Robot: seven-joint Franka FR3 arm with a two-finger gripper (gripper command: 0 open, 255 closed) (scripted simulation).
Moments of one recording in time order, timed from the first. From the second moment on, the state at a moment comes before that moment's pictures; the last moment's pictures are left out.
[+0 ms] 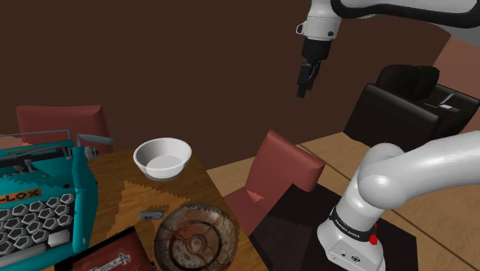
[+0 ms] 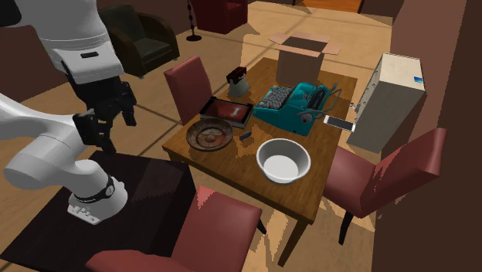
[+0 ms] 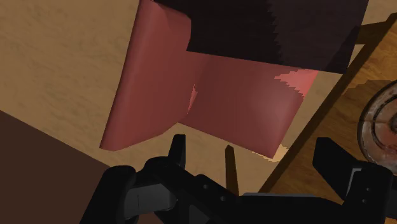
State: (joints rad) arm 0.00 -0.78 -0.02 -2.26 -0.10 1.46 -0.15
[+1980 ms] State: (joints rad) arm 0.21 -0.09 0.22 -2.26 0.01 2.14 -0.11
